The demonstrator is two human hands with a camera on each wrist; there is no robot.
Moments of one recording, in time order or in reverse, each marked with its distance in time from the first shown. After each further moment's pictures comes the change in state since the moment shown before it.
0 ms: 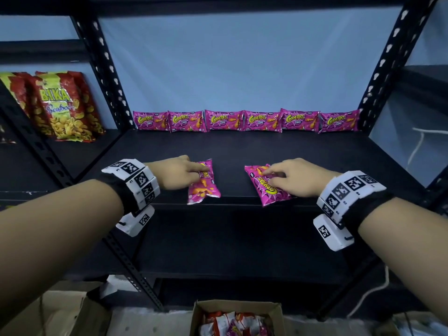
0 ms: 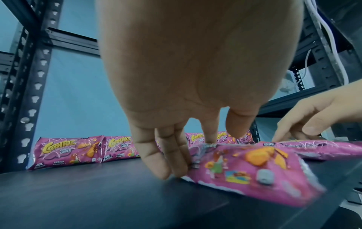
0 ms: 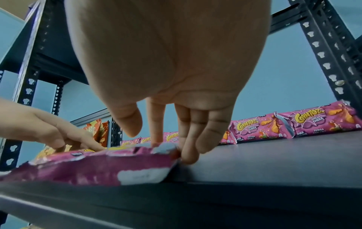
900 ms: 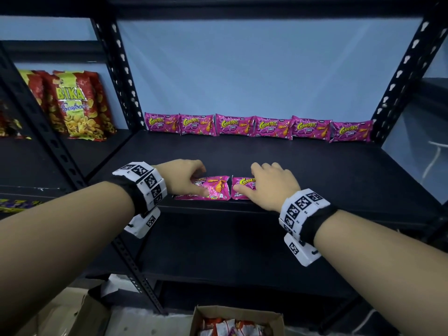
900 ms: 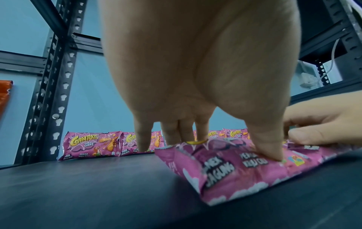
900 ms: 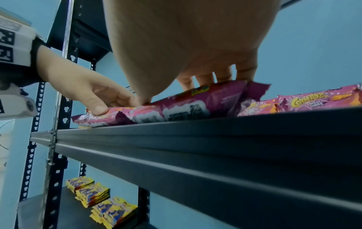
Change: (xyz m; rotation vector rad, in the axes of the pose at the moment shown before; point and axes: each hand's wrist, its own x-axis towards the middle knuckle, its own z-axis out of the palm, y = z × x) left_hand 0.005 -0.026 0.004 0.041 0.076 0.058; right_hand 0.041 -0.065 0.047 -0.363 0.212 0.080
